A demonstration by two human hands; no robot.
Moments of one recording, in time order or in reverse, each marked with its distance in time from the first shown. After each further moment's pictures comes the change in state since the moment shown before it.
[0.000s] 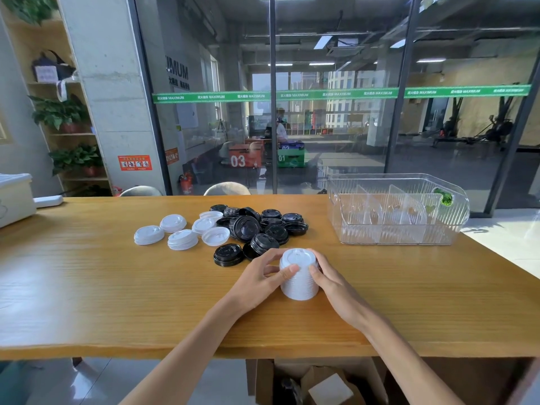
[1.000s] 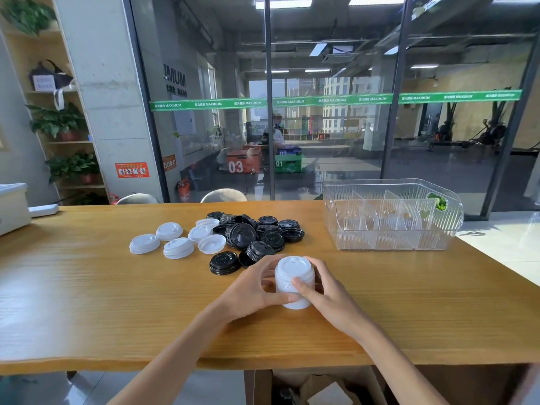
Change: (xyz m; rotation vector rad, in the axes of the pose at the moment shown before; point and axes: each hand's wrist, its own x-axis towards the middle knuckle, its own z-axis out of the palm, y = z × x) left_hand 0.004 -0.005 -0.011 0.063 -0.097 -0.009; right_hand -0.006 -0.009 0.004 -0.092 0.118 -0.054
